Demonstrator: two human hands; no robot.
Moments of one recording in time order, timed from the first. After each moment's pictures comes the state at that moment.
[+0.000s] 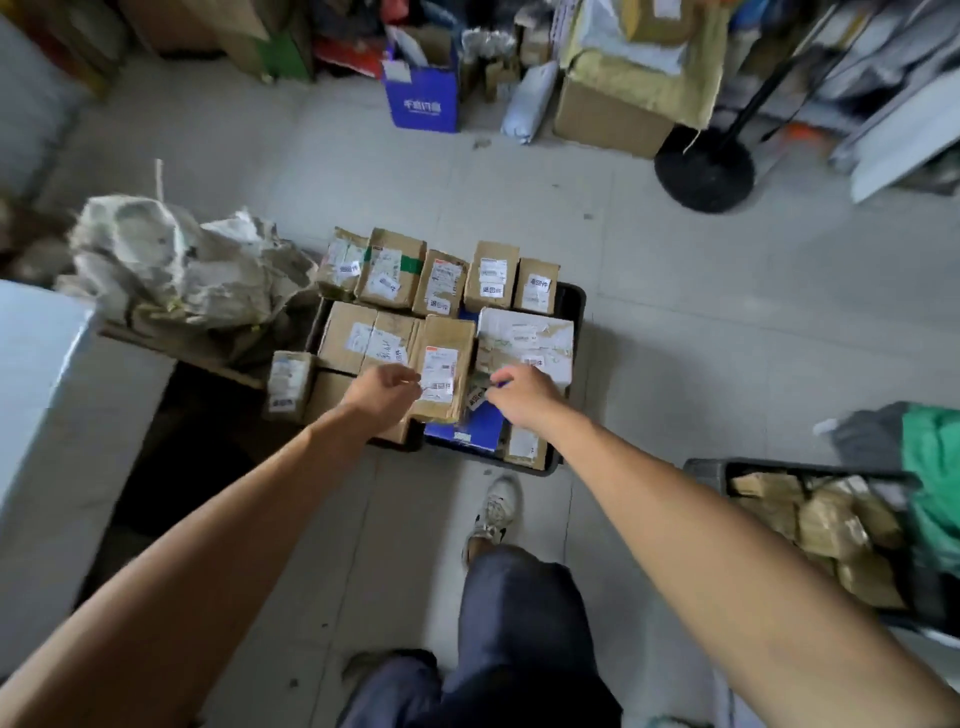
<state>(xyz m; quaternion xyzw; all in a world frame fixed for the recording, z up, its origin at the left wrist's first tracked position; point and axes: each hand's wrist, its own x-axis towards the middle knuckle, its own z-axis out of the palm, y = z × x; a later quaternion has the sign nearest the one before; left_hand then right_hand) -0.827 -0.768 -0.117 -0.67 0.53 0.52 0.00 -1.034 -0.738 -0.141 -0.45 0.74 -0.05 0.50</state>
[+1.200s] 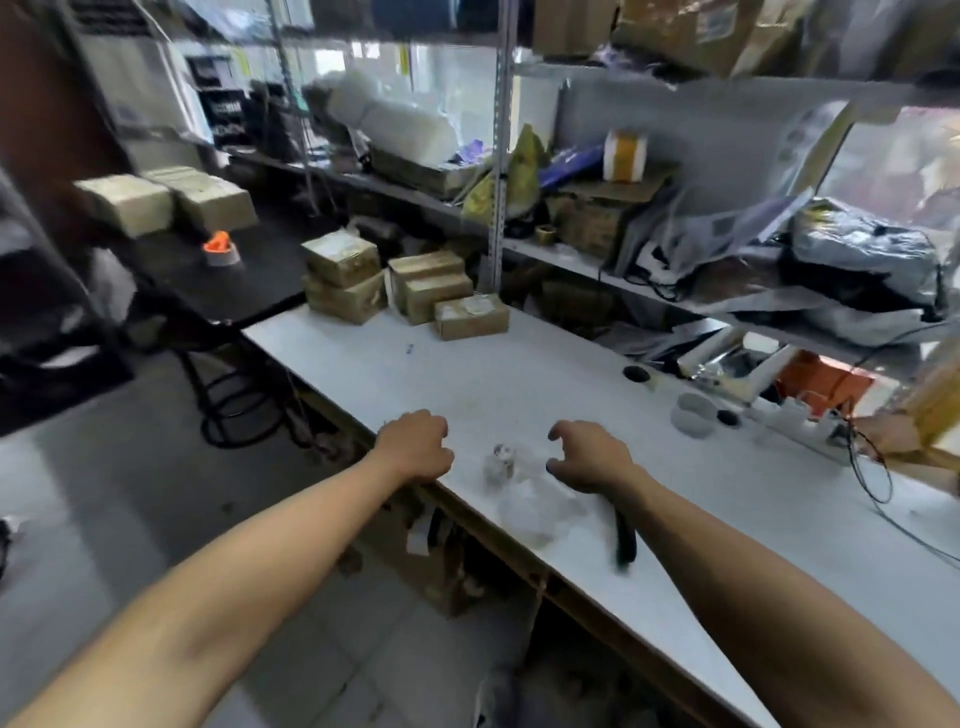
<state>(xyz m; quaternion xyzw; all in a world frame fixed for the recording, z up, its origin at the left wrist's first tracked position) -0.259 0.021 0.093 -0.99 -0.06 0.09 -0.08 -0.202 -0.225 0.093 -0.97 -0.19 0.11 0.10</state>
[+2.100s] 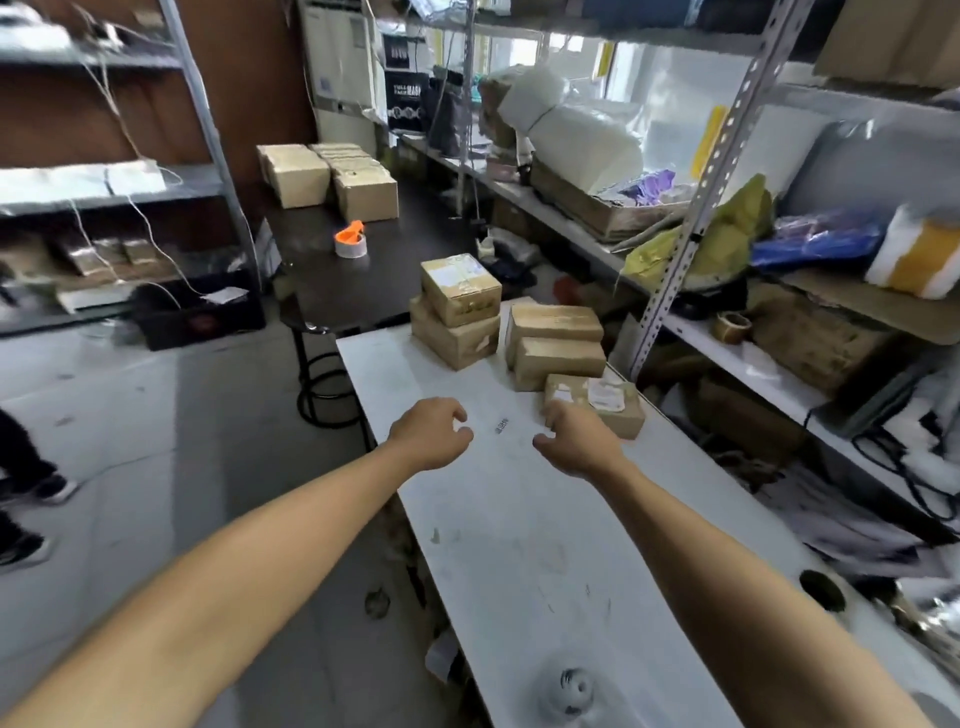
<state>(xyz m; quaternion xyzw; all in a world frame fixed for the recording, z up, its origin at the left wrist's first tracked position) -0.048 0.197 0.098 -0.92 -0.28 0.00 -0.27 0.081 0.021 0.109 -0.92 -0.33 0.10 0.16</state>
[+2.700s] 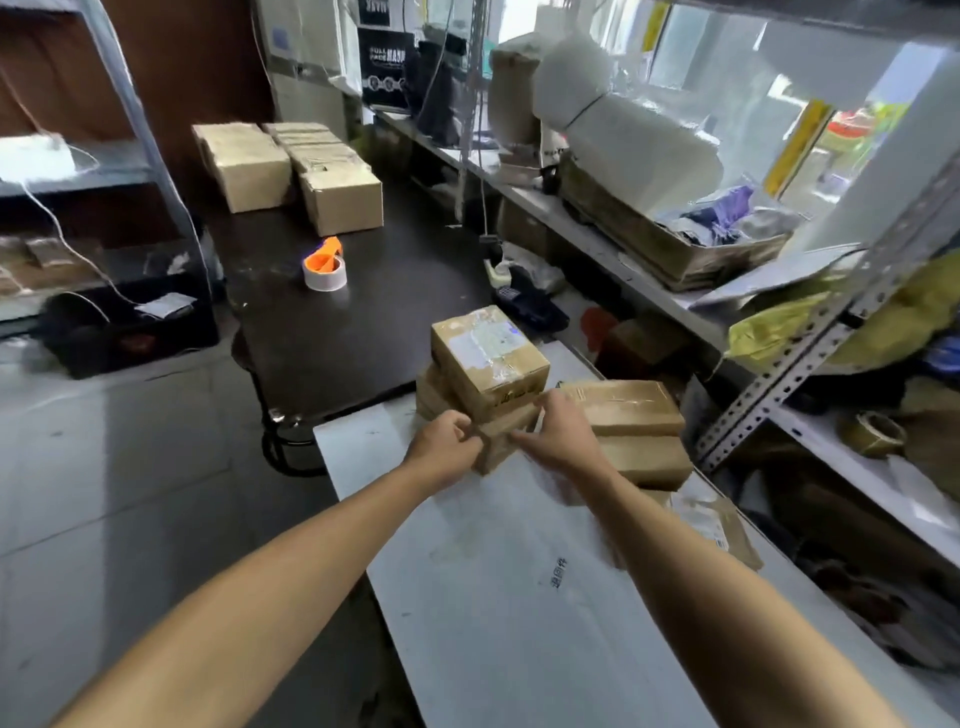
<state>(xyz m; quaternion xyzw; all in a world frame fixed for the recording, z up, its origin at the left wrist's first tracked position) 0.150 0.436 0.064 -0.82 -0.33 0.00 -0.47 0.266 0.304 0.078 -0.92 -0.25 0.11 0.27</state>
